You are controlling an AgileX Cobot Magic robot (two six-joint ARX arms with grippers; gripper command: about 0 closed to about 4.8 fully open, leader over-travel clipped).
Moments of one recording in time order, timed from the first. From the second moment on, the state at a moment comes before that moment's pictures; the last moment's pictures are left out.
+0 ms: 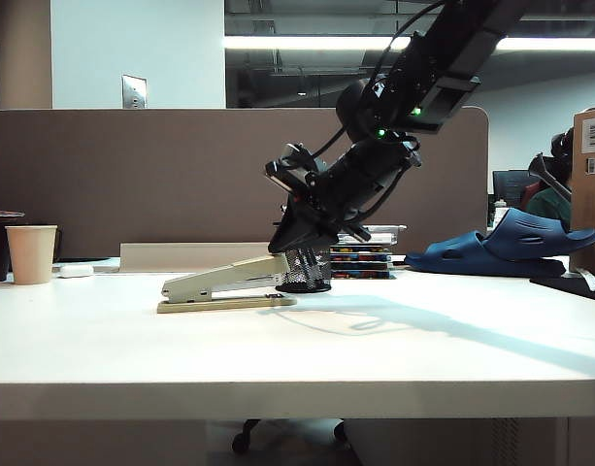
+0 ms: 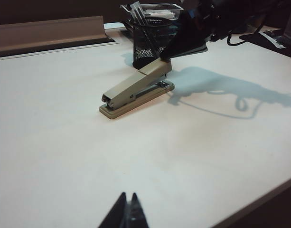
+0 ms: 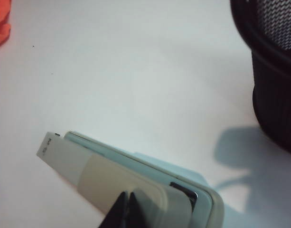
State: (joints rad) left arm -0.04 0.00 0.02 -0.17 0.44 0.10; right arm 0.44 2.22 1.72 -0.19 -0.51 0.18
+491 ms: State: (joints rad) left arm -0.04 0.00 0.02 -0.17 0.44 0.10; right arm 0.44 2.25 1.72 -0.18 -0.51 0.19
